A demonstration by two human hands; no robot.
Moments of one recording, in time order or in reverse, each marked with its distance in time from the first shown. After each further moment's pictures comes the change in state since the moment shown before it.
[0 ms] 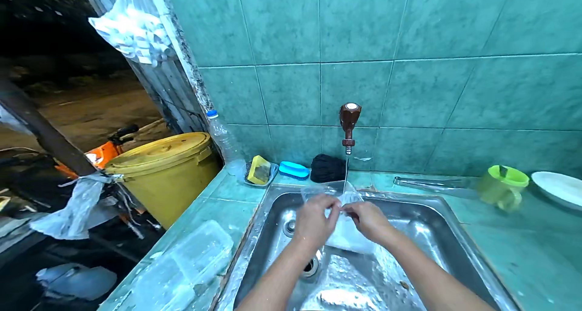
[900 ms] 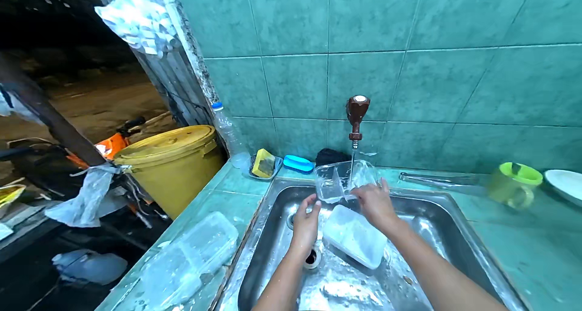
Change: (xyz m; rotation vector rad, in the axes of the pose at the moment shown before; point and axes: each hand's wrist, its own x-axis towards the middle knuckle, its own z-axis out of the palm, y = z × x) left_hand -0.023 -0.053 0.034 -0.662 0.130 -0.635; right_hand 0.013 0.001 0.001 -0.048 0.148 0.060
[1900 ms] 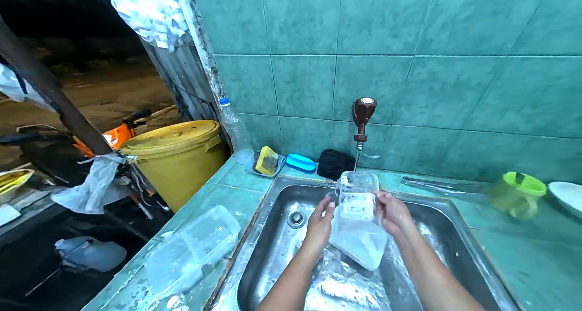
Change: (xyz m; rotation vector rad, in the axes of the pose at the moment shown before) left_hand -0.007 -0.001 0.024 -0.079 -0.142 -0.047; right_hand -0.002 0.028 0.021 1.590 0.443 0.546
